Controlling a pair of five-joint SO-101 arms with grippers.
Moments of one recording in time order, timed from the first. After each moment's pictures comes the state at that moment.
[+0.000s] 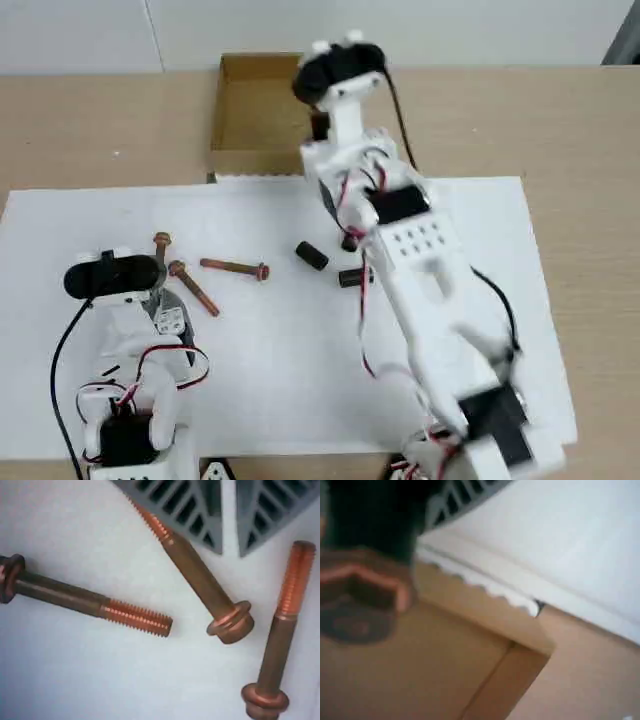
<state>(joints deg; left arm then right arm) -9.1 -103.5 87.0 65.5 10.2 -23.5 -4.6 8.9 35.9 -1.7</state>
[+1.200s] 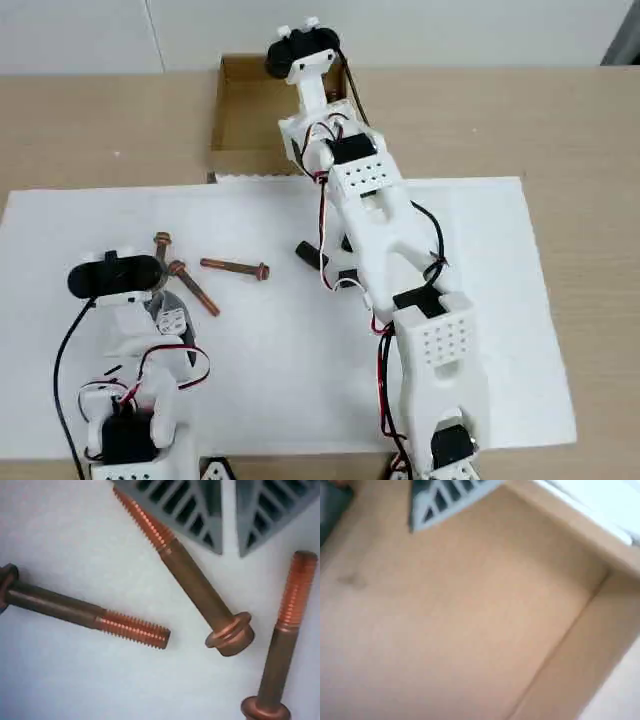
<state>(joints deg) -9.1 -103.5 87.9 65.5 10.2 -23.0 37.8 -33.1 41.1 0.3</state>
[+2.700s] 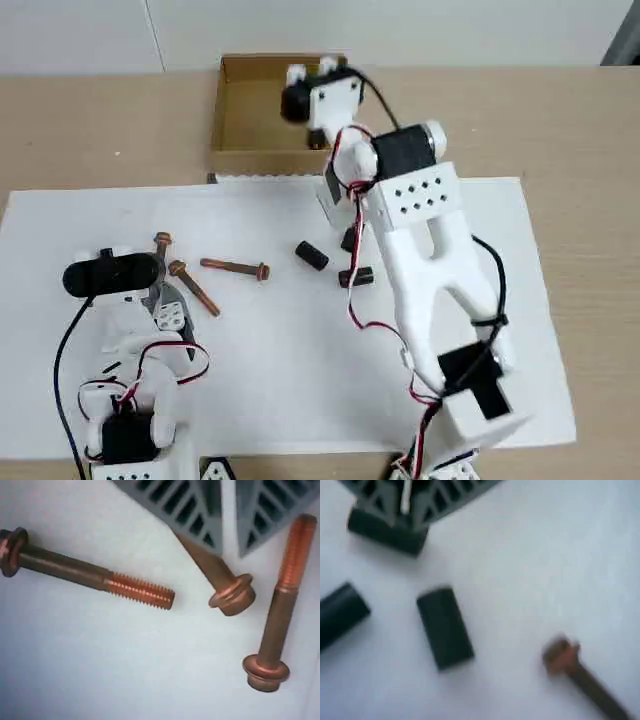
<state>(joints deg) -9.1 -103.5 87.9 61.3 10.2 -23.0 4.9 -21.6 95.7 9.5</state>
